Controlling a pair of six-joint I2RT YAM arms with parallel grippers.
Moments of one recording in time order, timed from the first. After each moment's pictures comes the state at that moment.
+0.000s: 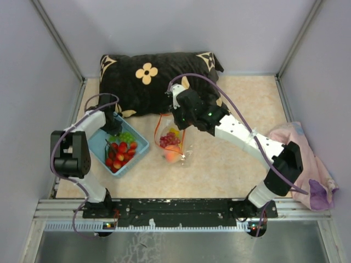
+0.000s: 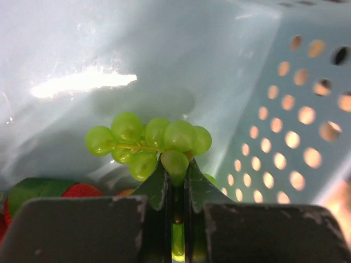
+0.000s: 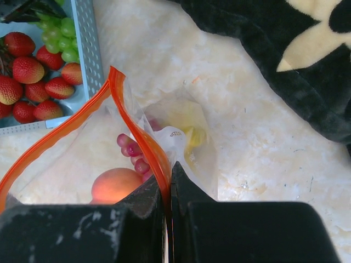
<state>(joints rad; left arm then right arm) -0.06 1.74 1.14 -0.66 -0.25 -1.12 0.82 1.55 1.44 -0.57 0.07 0.16</state>
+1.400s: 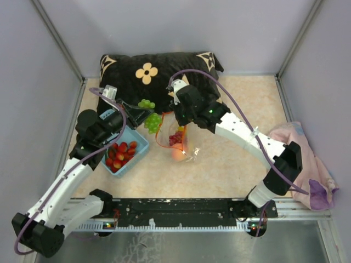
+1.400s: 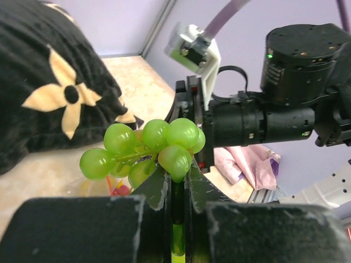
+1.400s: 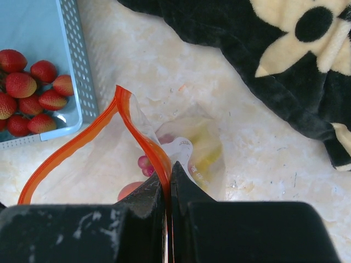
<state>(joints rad) -0.40 0.89 0.83 0.17 0.44 -0.59 0.82 1.56 1.51 -0.61 0.14 0.16</state>
